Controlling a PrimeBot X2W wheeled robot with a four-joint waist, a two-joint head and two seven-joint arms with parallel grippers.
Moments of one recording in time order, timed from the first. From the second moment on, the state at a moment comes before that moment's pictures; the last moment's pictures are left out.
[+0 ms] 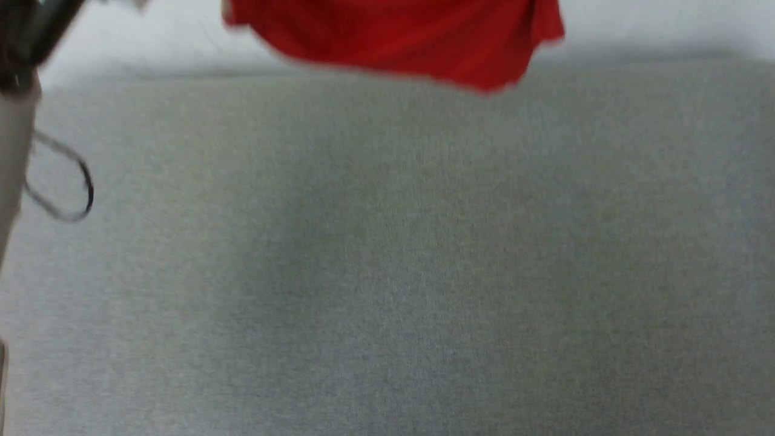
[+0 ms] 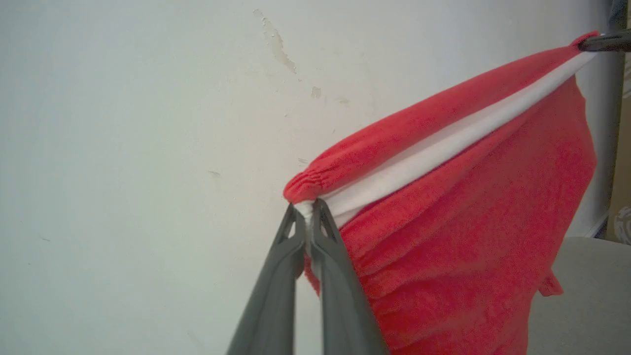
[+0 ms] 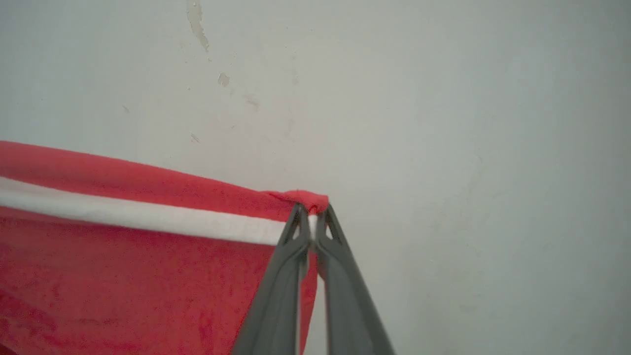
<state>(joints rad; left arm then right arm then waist) -1.19 0.57 -0.44 0.15 -0.56 -0.13 0.26 -1.21 -0.36 0.06 0.31 0.46 0.13 0.50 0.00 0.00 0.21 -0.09</state>
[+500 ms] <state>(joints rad) -1.38 0.36 -0.52 0.63 -0.50 -0.13 -0.11 -1.34 -0.29 0.22 0.66 0.40 0.13 0.20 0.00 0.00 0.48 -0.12</state>
